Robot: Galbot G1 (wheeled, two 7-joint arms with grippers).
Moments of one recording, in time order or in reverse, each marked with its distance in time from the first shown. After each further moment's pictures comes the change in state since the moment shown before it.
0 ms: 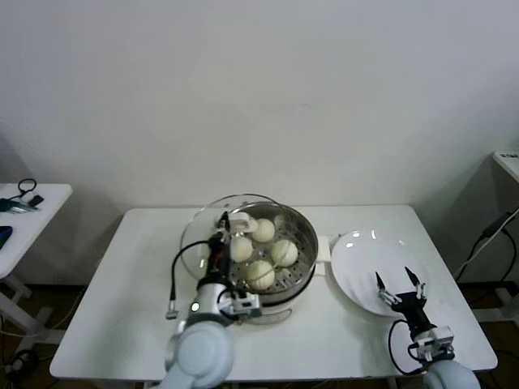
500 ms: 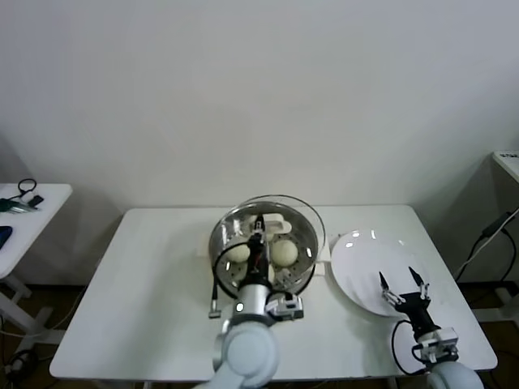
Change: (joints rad) left arm -0.051 -0.158 0.111 0.122 0.137 0.029 0.004; right arm -0.006 -0.010 0.005 -0.004 0.015 0.019 0.003
